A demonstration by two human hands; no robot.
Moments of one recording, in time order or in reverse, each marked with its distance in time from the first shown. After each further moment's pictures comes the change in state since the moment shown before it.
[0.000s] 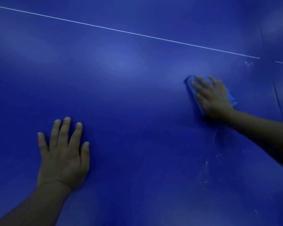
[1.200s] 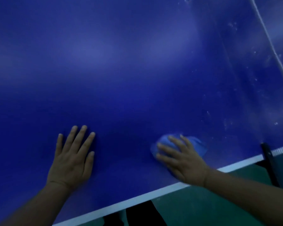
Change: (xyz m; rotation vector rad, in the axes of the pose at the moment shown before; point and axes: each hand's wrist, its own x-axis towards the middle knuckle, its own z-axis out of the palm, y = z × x) left_hand -0.177 0.008 0.007 0.019 -0.112 0.566; right_hand -0.376 -0.248 -0.051 0.178 -0.107 -0.077
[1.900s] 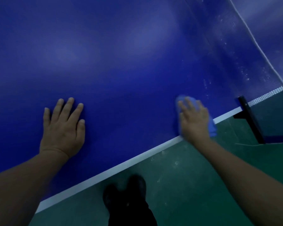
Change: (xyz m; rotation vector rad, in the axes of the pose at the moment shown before) left_hand -0.003 0.000 0.001 -0.064 -0.006 -0.040; right_hand -0.051 -0.021 0.018 -0.054 0.172 1.000
